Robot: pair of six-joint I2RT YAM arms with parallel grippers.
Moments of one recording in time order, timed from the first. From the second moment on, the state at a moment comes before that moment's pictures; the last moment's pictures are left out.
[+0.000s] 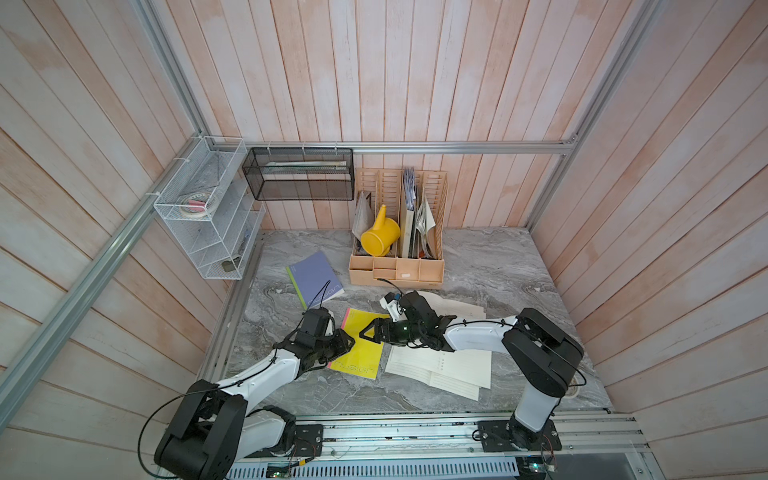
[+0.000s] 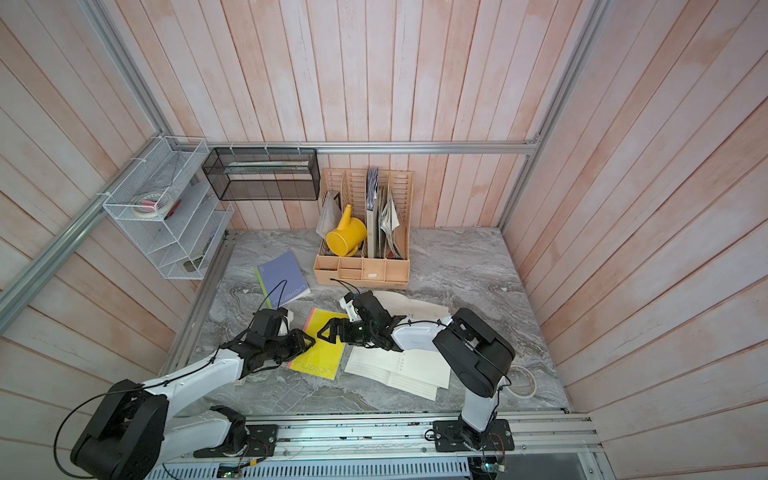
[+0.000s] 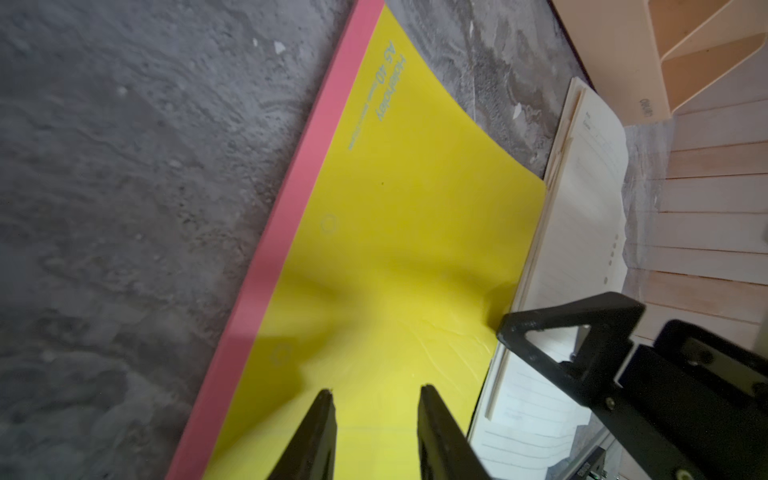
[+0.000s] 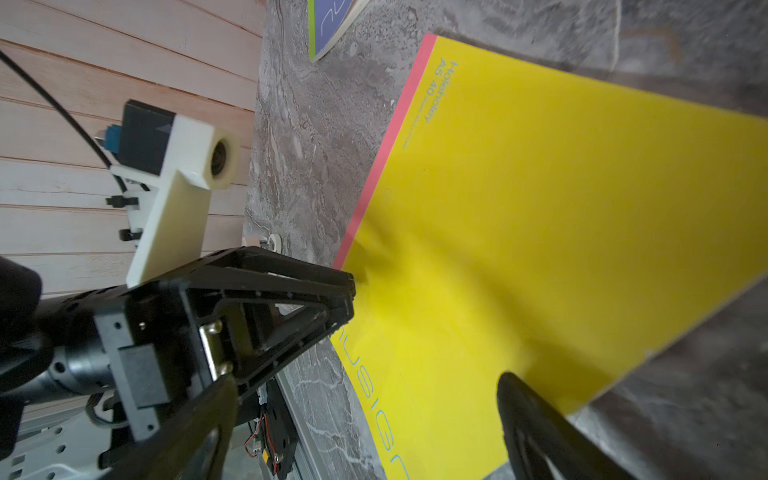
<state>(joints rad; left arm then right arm) -0.38 1.19 0.44 -0.15 0.31 -0.77 0.86 1.79 0.88 0.26 -0.51 0.88</state>
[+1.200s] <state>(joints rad) -0.18 1.44 0.60 -0.22 0.41 -0.50 0.86 1.84 0.86 0.31 -0.57 0.89</state>
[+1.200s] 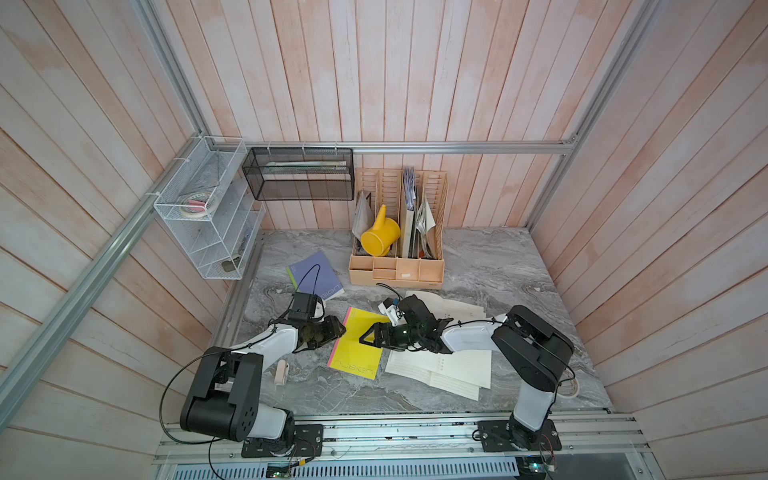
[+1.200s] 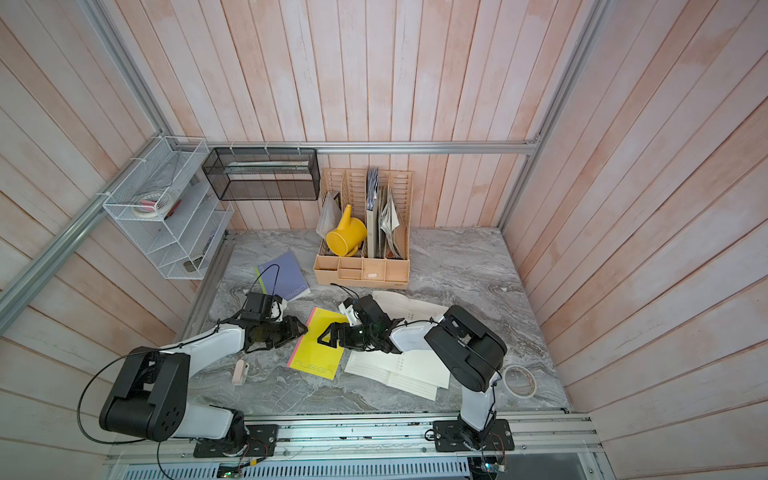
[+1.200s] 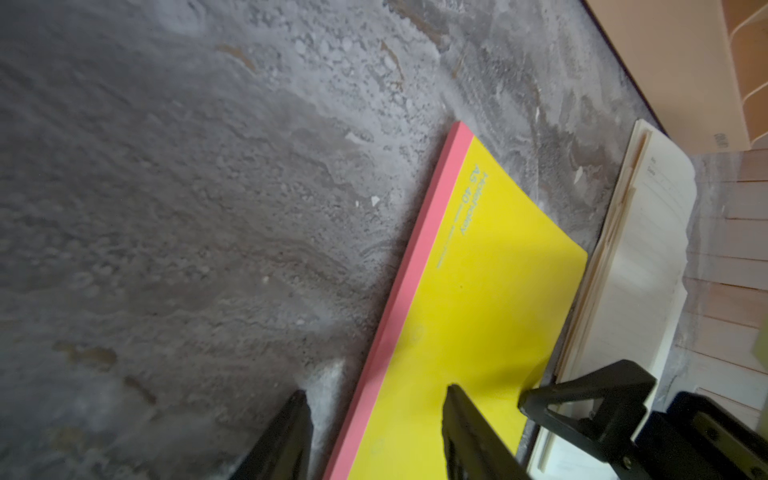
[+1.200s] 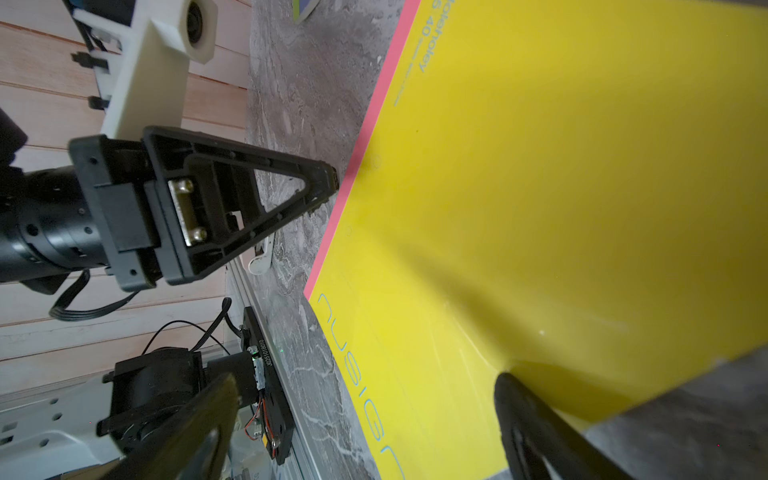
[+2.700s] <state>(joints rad) -0.17 1.29 0.39 -0.05 0.54 -0.70 0.82 1.85 0.94 0.12 -0.51 0.69</state>
